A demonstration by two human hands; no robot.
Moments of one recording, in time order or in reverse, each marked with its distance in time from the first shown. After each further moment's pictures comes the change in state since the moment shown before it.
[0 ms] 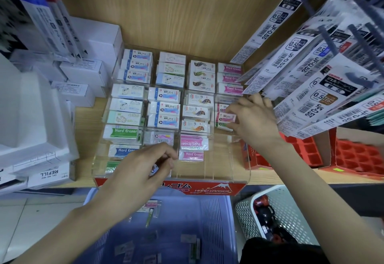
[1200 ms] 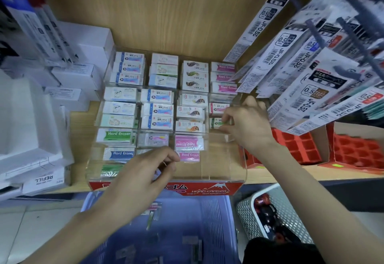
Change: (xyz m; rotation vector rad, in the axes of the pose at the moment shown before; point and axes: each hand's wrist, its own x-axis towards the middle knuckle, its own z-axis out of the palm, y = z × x) left_hand 0.004 0.006 0.011 0.022 -0.023 0.023; right_hand -0.005 -0.003 0.006 0.195 -0.023 0.179
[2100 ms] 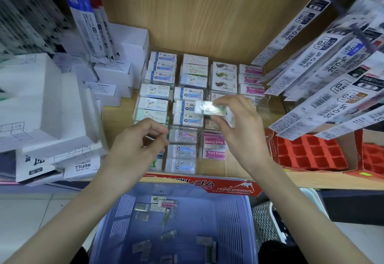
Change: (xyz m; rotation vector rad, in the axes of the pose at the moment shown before) left_hand -0.001 -0.018 -0.051 -0.259 0.235 -0.312; right_hand -0.029 -0.084 -0.001 0.519 0.375 -0.271
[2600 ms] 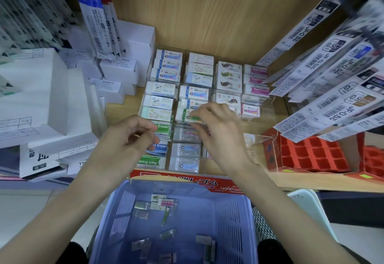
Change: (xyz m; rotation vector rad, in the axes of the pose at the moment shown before) left_hand -0.005 -0.005 -0.020 -0.104 0.030 -0.025; right_hand -0.005 -0.014 0.034 -0.175 -0.068 -0.168
